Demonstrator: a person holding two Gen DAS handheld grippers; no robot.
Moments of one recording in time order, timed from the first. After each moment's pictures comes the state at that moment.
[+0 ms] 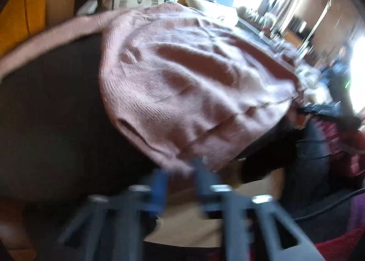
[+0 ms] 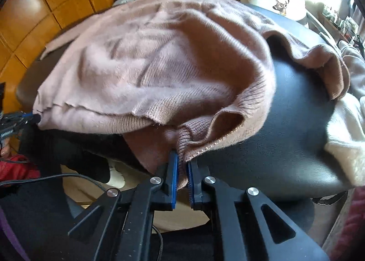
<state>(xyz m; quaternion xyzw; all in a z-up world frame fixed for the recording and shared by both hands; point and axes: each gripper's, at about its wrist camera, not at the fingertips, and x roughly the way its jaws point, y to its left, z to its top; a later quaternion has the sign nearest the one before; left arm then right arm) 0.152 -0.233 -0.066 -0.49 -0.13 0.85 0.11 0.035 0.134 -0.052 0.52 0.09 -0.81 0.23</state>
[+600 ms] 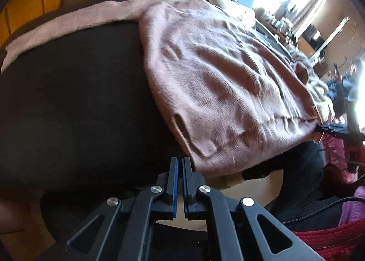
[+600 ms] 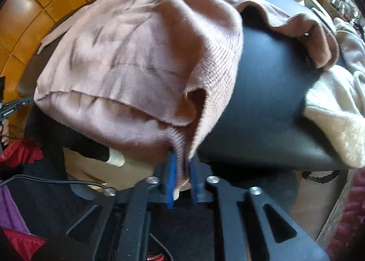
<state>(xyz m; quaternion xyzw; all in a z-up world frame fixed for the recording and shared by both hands) 0.158 -0.271 -0.054 -0.52 -0.11 0.84 0.07 0.031 0.192 -0.045 0.58 0.09 -0.78 0.21</state>
